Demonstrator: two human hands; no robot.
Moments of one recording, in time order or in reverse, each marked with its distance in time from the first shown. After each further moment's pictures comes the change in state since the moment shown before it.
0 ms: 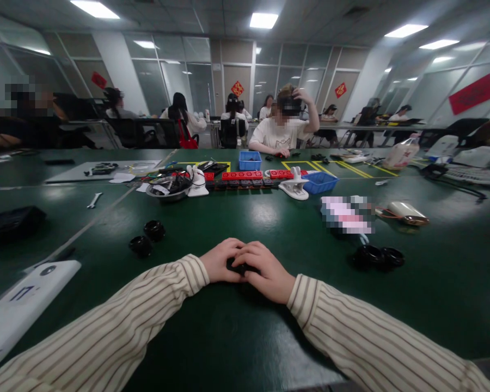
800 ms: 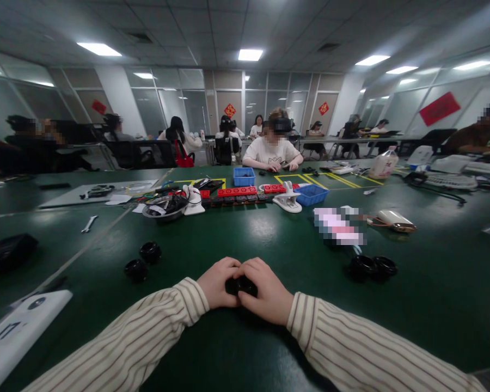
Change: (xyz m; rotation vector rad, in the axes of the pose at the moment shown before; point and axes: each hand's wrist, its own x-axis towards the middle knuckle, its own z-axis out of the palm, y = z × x) left_hand -0.003 0.016 -0.002 0.091 0.011 -0.064; right_hand -0.002 -0.007 0.001 -0.131 0.044 0.127
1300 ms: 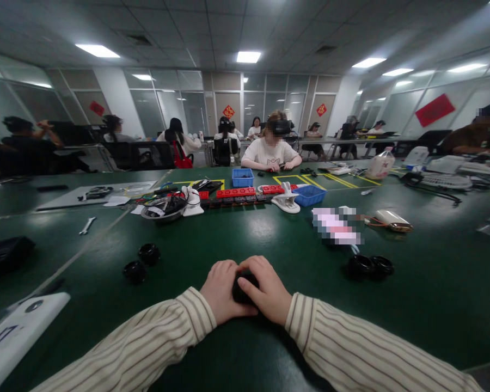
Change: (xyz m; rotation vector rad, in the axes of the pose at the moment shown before) left_hand -0.004 0.028 0.013 0.115 0.157 -0.243; right_hand -0.003 0.003 0.001 0.051 0.138 0.057
